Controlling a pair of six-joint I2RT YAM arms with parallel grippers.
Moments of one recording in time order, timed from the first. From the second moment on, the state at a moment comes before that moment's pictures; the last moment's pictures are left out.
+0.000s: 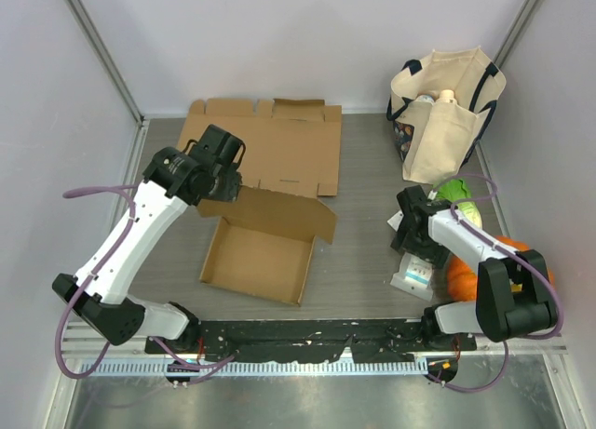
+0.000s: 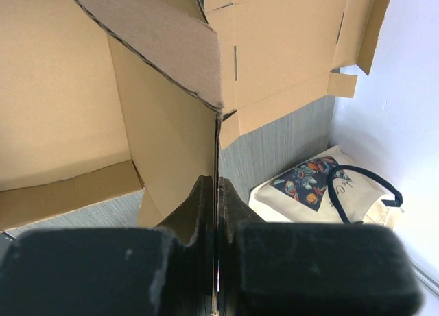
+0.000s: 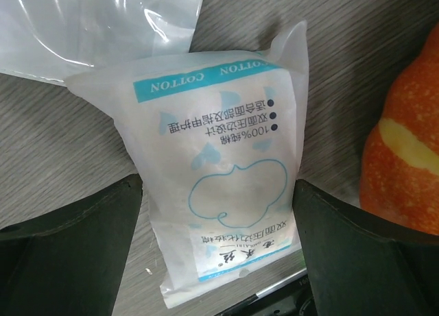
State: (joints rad) left arm -0.58 1.37 1.64 -1.35 -0.38 -1.93; right arm 0.22 1.33 0.74 -0.84 0.36 0.75
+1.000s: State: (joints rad) left arm -0.58 1.37 1.68 -1.35 -0.42 -1.94; right arm 1.44 1.04 0.84 -0.49 0.45 0.82
